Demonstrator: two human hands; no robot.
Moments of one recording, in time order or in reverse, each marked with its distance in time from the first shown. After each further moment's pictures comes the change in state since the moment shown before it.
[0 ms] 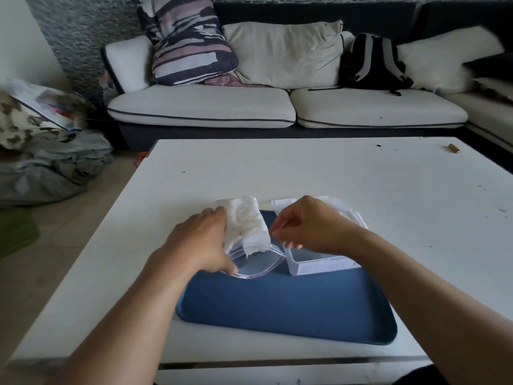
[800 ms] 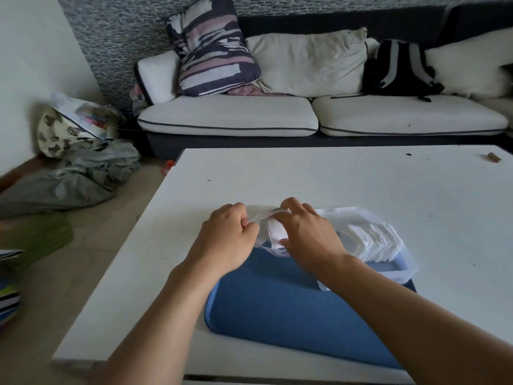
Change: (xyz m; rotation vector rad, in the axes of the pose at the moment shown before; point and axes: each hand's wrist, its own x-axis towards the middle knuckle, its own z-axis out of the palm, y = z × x) left_hand 0.003 -0.014 -0.003 -0.438 0.403 -0.004; right_hand 0.043 -0.010 0.057 -0.649 0.285 -0.191
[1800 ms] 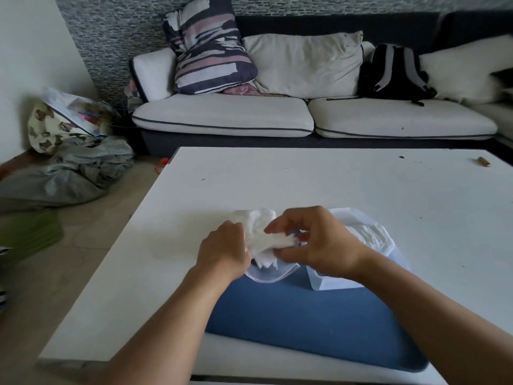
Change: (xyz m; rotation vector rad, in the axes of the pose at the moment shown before) left_hand 0.005 -0.009 0.039 0.303 -0.220 -0.065; right_hand -0.029 0.008 -0.047 0.835 -0.122 0.014
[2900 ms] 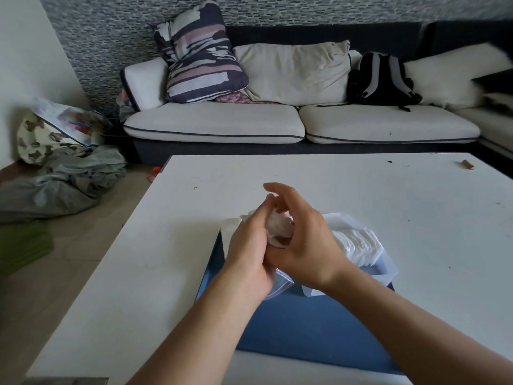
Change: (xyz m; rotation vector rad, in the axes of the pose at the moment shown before) left_hand -0.034 0.082 -0.041 -1.952 -0.214 -0.269; right_hand -0.003 -0.016 0.013 -0.035 0.326 -0.162
